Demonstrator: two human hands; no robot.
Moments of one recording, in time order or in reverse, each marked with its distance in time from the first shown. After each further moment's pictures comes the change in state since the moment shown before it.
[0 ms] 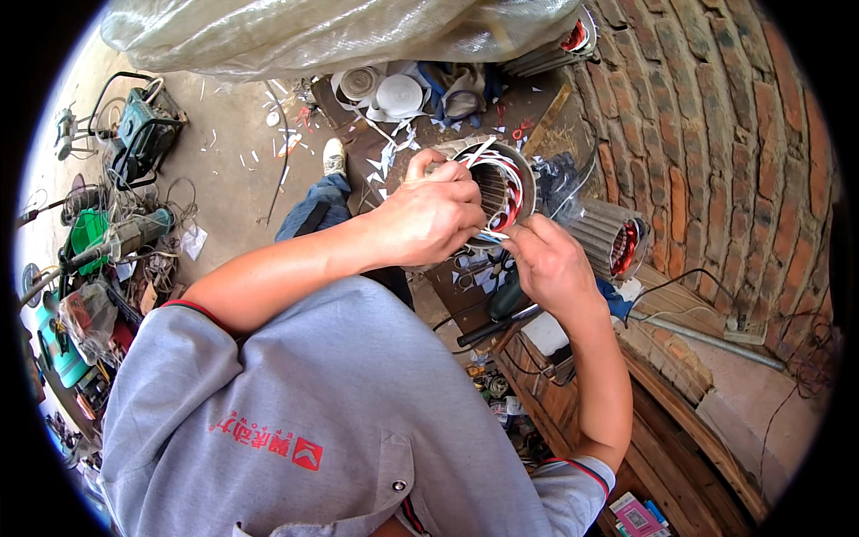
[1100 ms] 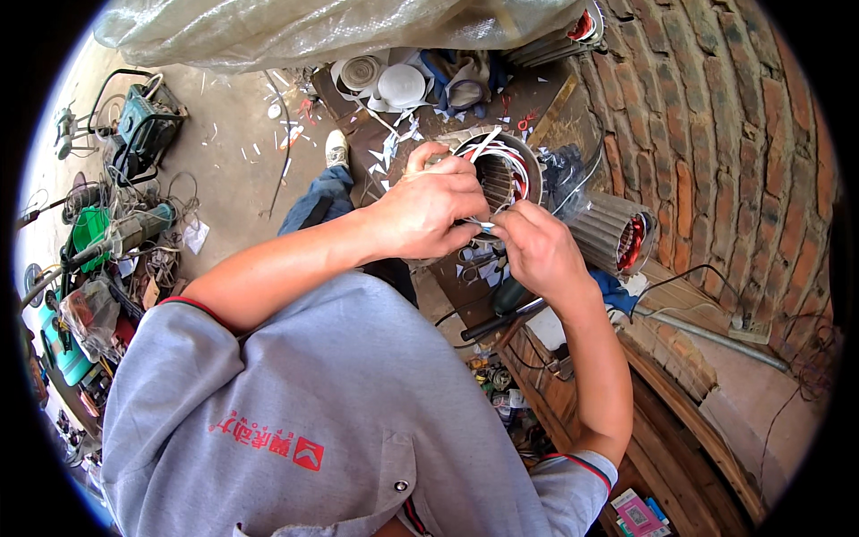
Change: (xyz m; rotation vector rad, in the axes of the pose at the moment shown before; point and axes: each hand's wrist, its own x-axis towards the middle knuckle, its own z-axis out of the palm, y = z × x) left_hand -0.008 -0.005 0.006 -0.063 -0.027 -0.048; right_hand 0.009 0.008 0.024 0.120 0.005 -0.036
